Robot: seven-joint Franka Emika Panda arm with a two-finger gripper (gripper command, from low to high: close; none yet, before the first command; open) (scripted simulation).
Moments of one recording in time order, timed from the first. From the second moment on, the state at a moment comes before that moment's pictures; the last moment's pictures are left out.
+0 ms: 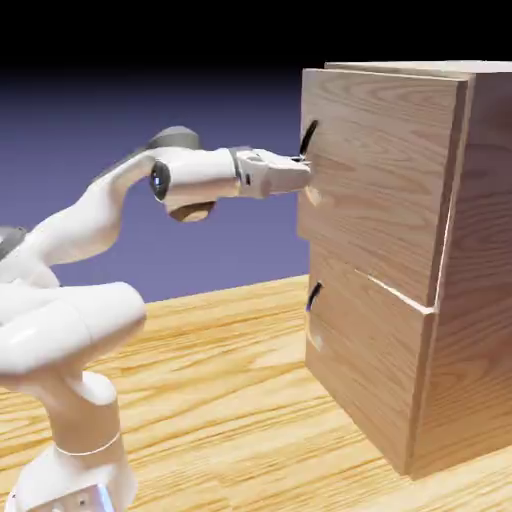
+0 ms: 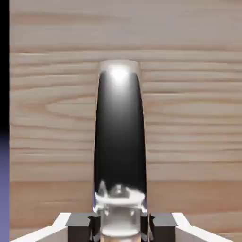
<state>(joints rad) -1.01 -1.76 1.02 -2.74 2.36 2.27 -0.28</state>
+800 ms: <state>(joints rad) -1.18 -1.57 0.25 -3.05 1.84 1.29 -0.70</state>
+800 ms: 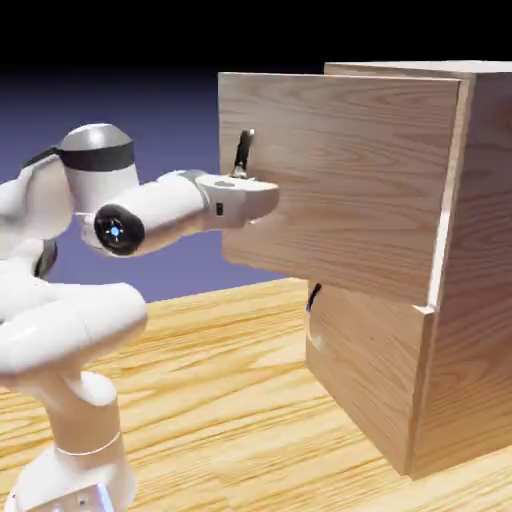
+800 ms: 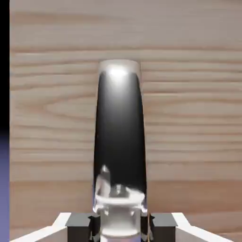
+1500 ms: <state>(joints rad) -1.20 -0.80 -0.10 -2.69 1.22 0.88 -1.20</state>
